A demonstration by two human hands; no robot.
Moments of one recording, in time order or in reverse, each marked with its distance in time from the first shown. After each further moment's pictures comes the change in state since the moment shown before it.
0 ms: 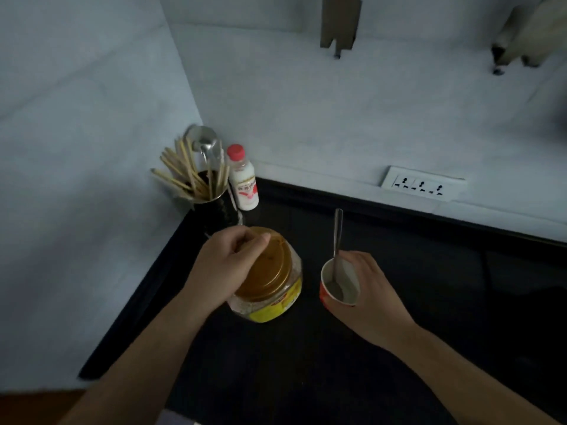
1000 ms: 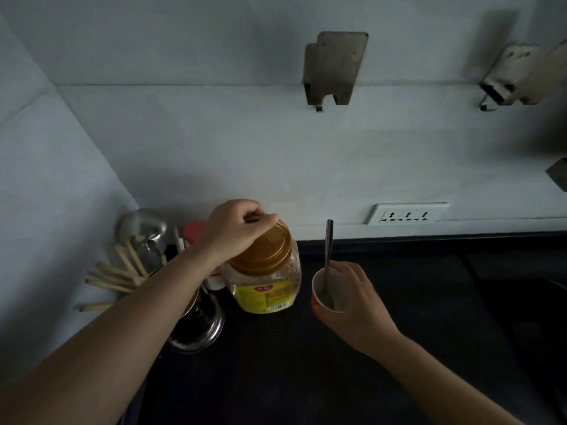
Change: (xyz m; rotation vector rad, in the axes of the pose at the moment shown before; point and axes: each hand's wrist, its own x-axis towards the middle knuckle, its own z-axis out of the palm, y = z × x) left_hand 0.261 0.027 -0.004 0.259 -0.305 0.566; right_hand 0.132 -0.016 0.039 -0.068 0.270 0.245
